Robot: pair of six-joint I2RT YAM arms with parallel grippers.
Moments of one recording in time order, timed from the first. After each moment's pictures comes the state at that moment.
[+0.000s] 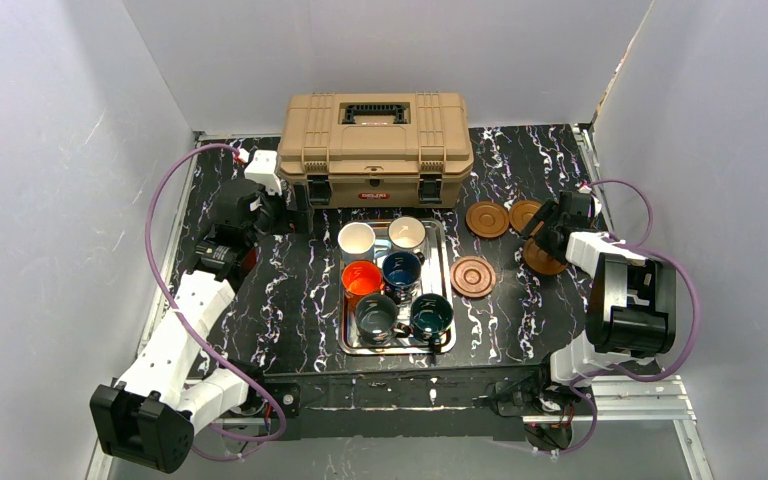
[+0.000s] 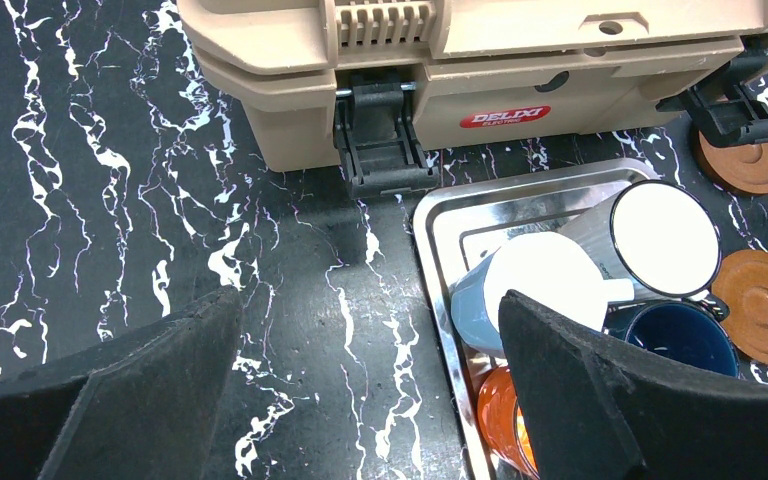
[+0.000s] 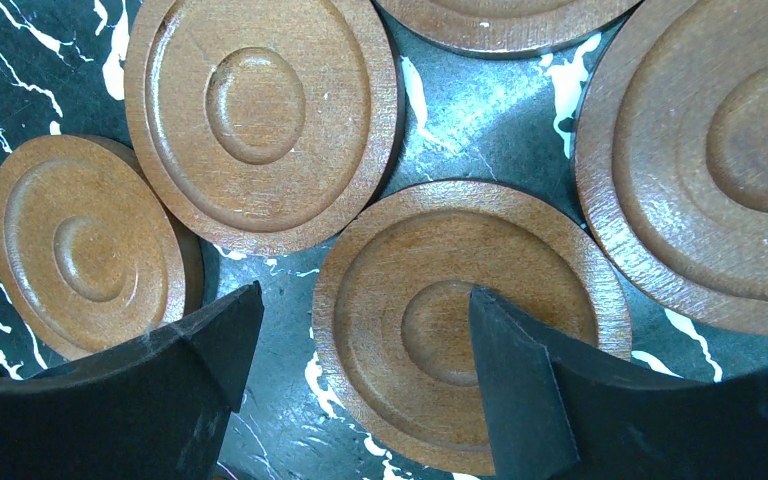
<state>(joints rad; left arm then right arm) -0.27 1.03 0.94 -0.34 -0.01 -0.12 -0.11 1.57 0.78 -0.07 0.06 0.52</state>
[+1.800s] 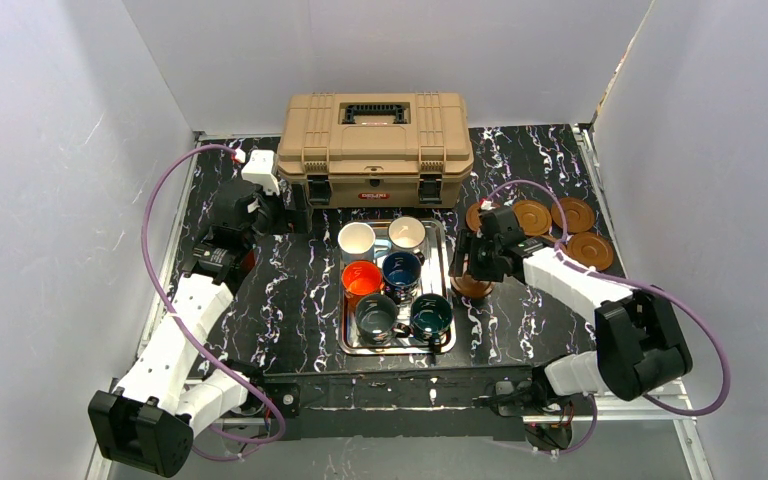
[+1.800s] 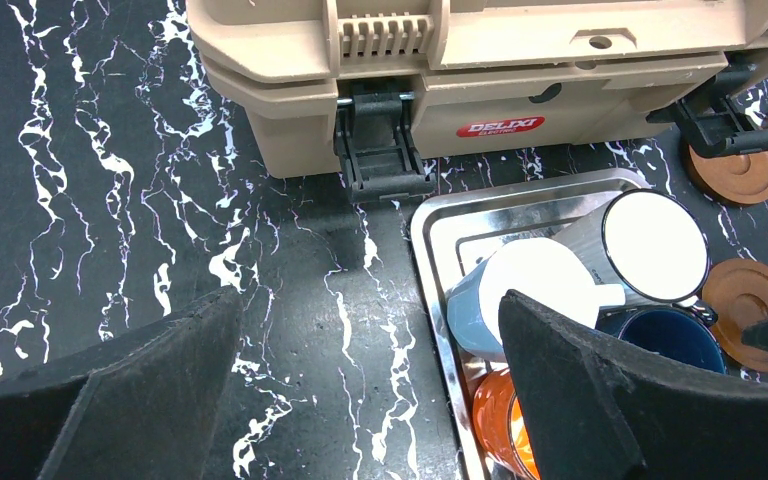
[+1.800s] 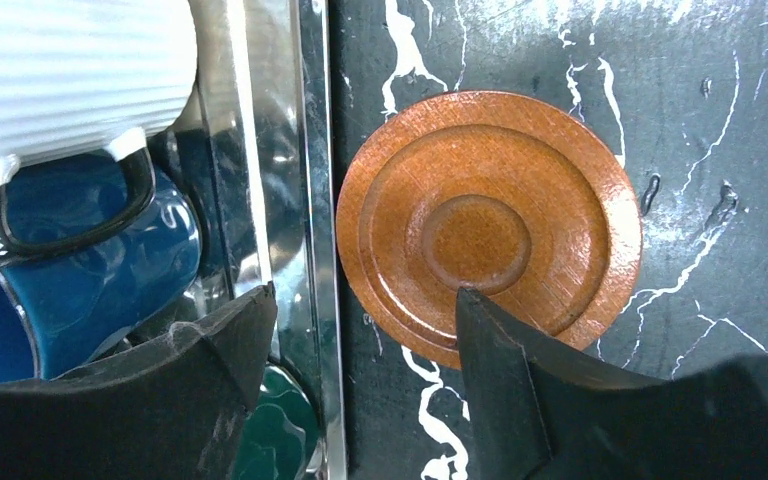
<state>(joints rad) -0.27 1.01 0.94 -0.33 -0.02 -0.13 0.43 1.35 0.74 -0.36 -0.12 0.50</state>
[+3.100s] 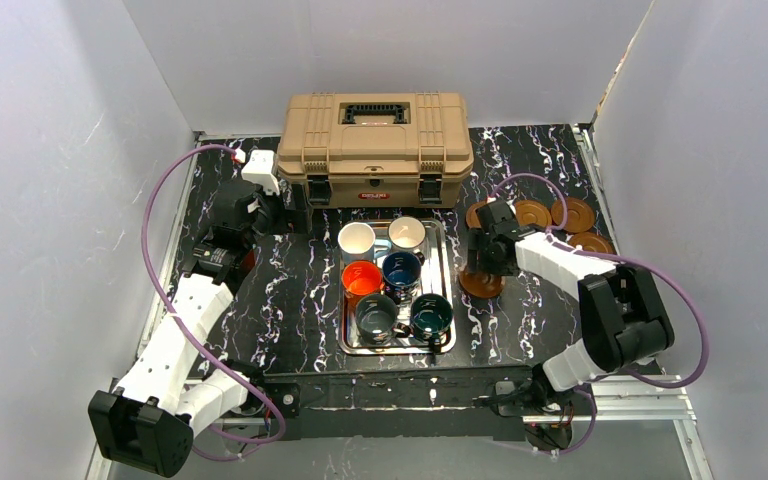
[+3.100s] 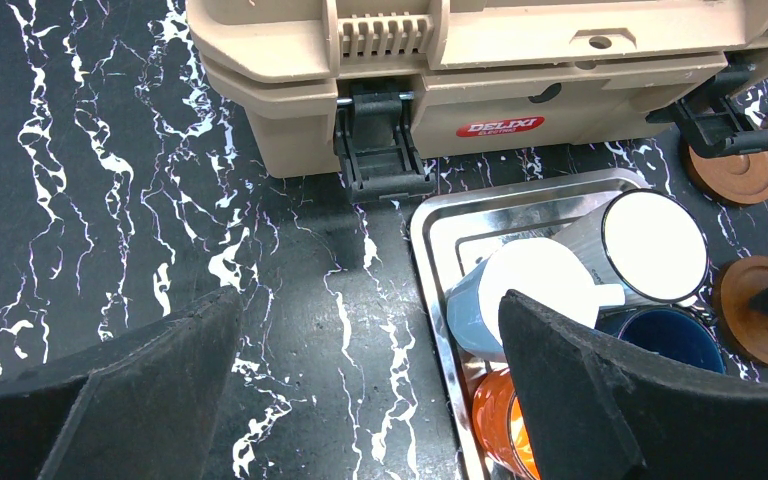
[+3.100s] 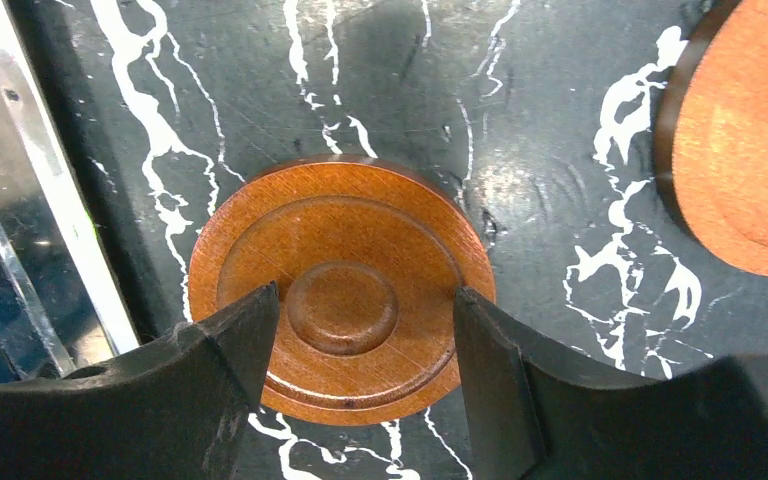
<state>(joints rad) -0.27 1.01 0.94 -0.33 -0.02 -0.13 0.42 1.51 0.84 -0.46 0.18 0.41</state>
